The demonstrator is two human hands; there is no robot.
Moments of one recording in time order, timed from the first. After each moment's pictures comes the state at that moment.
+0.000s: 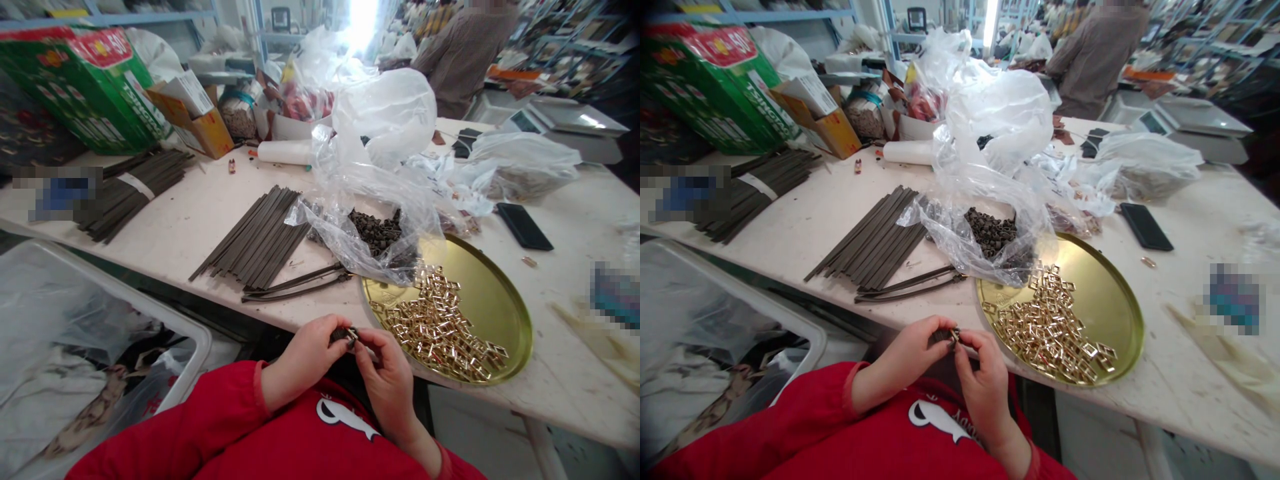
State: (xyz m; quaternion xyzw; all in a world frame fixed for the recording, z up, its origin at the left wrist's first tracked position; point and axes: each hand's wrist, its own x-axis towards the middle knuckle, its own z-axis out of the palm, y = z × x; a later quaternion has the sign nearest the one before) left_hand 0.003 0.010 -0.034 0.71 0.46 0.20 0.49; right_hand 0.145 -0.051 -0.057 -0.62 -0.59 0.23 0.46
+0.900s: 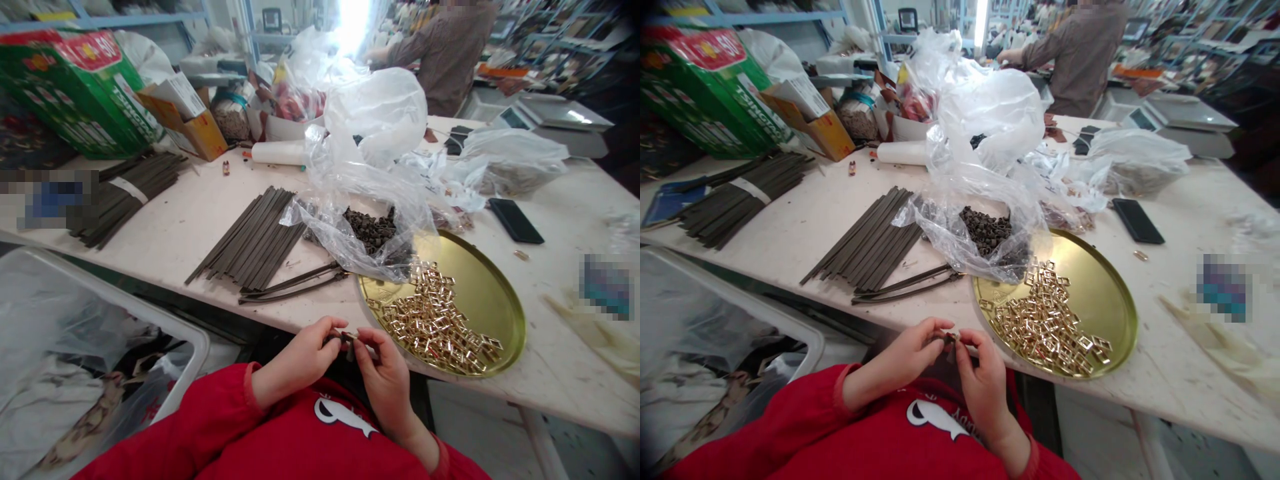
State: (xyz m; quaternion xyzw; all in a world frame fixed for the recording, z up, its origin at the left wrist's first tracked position) left_hand 0.000 0.005 -0.034 0.64 0.44 0.18 0.60; right_hand 0.144 -0.054 -0.064 -0.65 -0.56 0.23 0.46
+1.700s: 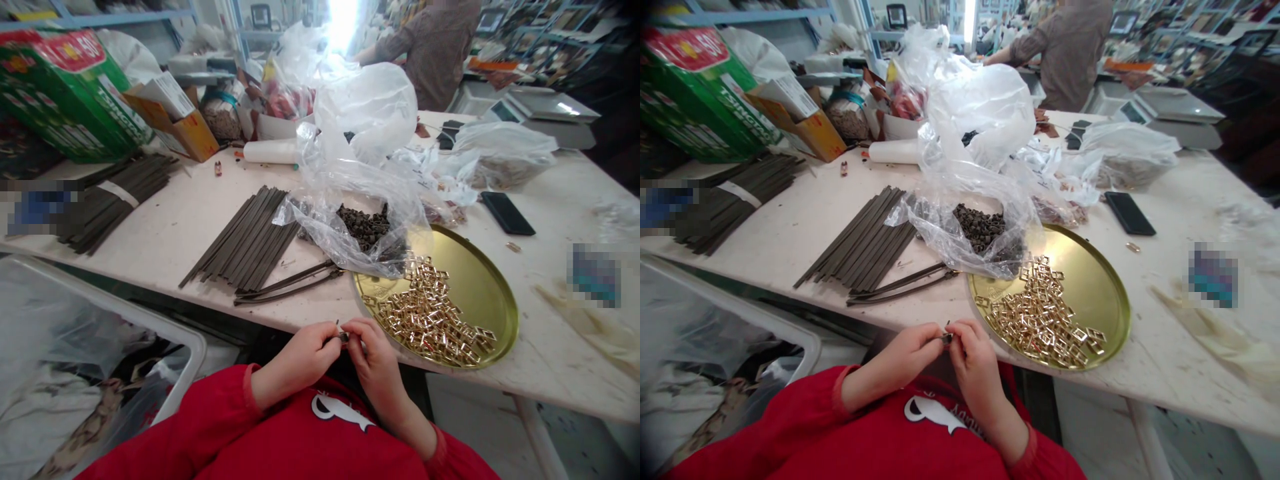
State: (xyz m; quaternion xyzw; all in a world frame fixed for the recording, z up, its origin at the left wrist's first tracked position) left_hand 0.006 0.009 -0.023 0.73 0.43 0.13 0.52; right_hand 0.147 -0.042 -0.054 -0.60 -0.62 0.26 0.43
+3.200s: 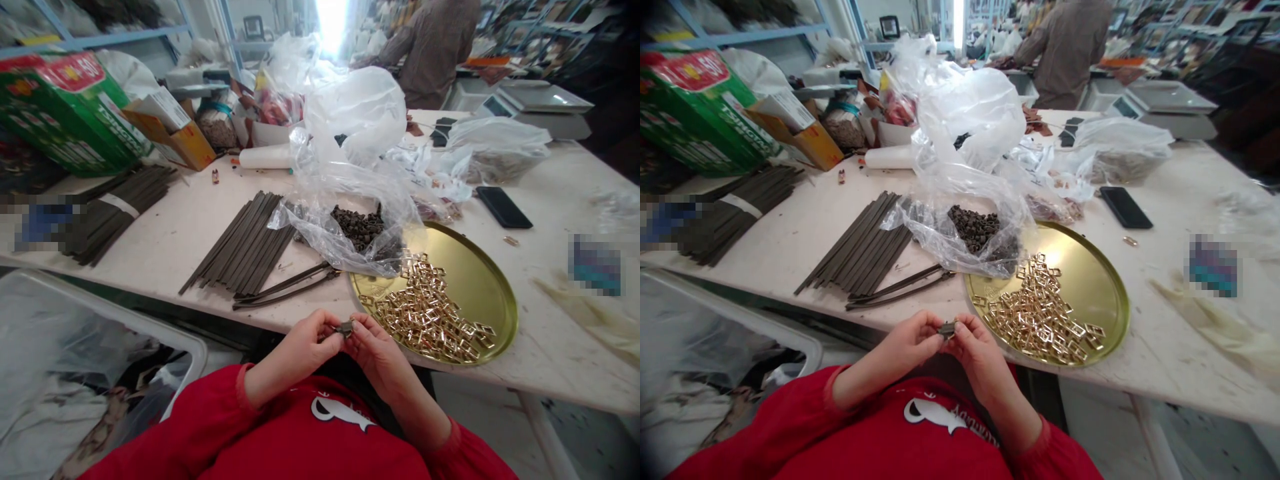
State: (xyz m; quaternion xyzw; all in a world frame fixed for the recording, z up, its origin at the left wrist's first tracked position) left_hand 0.010 0.012 -0.032 0.60 0.43 0.20 0.64; right_hand 0.151 -0.032 -0.043 -0.40 -0.09 0.72 0.56
